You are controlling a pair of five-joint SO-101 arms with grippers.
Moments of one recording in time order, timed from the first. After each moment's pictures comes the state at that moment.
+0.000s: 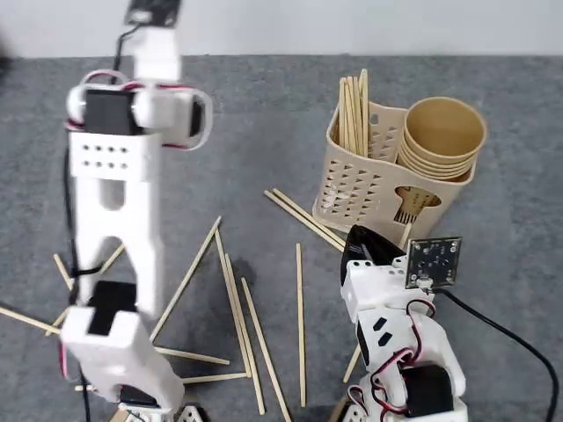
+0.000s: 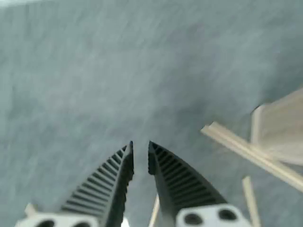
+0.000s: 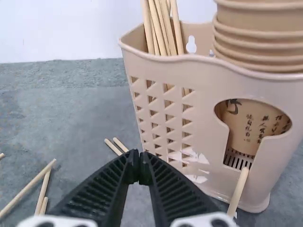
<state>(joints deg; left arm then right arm) -0.1 12.7 -39.1 99.4 3.2 -12.6 -103.1 79.9 53.1 -9.4</state>
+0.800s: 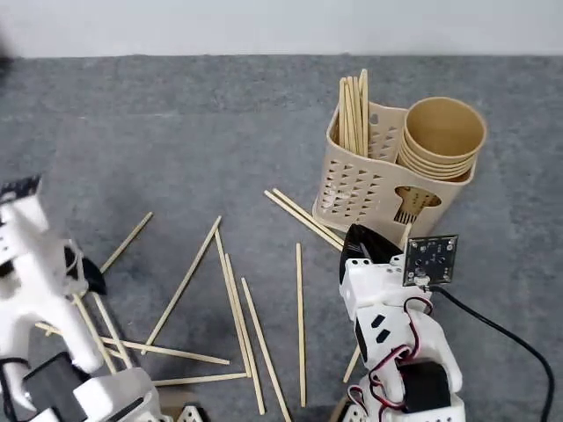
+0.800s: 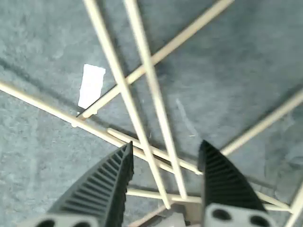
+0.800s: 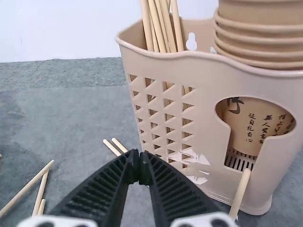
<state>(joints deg) -41.9 -8.7 29.4 87.7 -13.8 -12.6 -102.9 81.8 50.5 -9.4</state>
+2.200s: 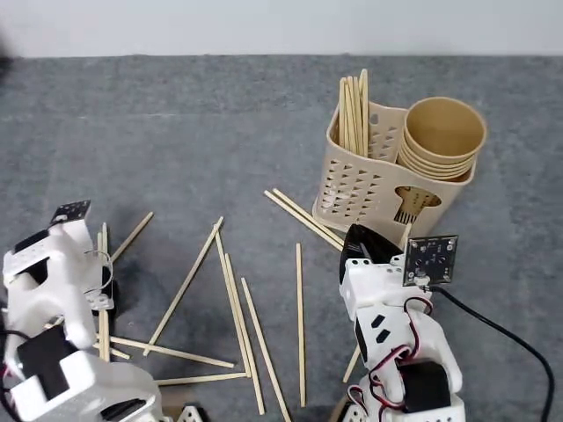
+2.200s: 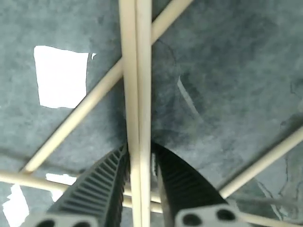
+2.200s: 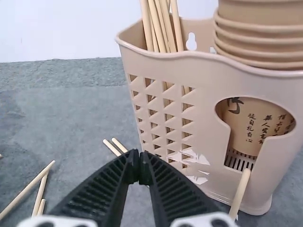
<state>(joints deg) -35.0 4.2 40.4 69.1 -15.9 -12.6 -102.9 81.8 50.5 -9.4</state>
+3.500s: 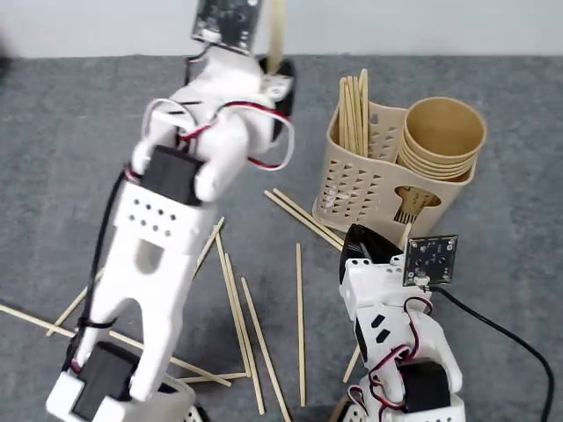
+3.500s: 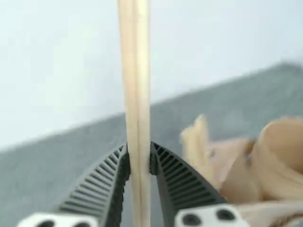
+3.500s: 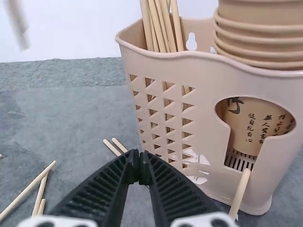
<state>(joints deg) 22.4 -7.3 -12.2 52.4 7.0 -12.6 -102.9 81.8 50.5 -9.4</state>
